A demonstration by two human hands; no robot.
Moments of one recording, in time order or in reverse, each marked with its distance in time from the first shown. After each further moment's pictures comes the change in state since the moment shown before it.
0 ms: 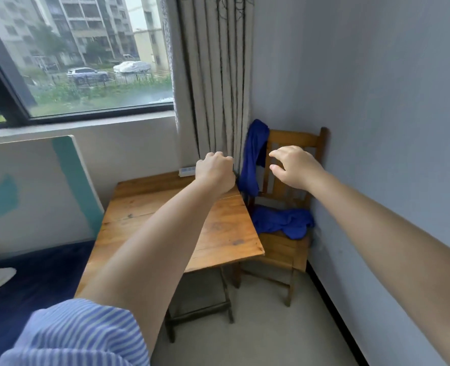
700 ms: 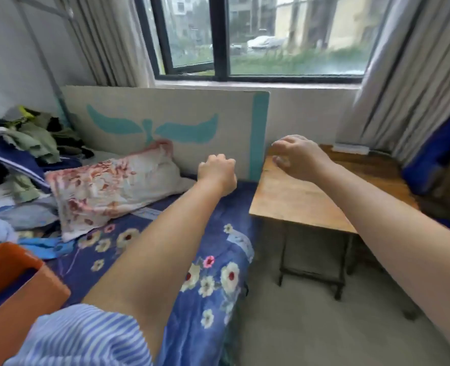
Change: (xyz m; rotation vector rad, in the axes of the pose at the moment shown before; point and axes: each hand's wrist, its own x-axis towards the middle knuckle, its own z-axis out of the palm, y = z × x) left_hand -0.358 -0.357 -0.062 0.120 -0.122 -0.556; right_hand -0.084 -0.474 0.048 0.084 0.017 -0.570
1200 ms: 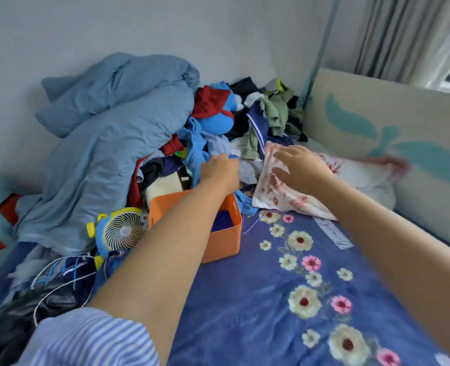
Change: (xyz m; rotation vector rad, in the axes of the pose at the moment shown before) left_hand -0.150 -0.427 0.004 0.109 -0.054 -0.921; right_hand 0.172 -0.472 0.102 0.237 -0.137 -0.911
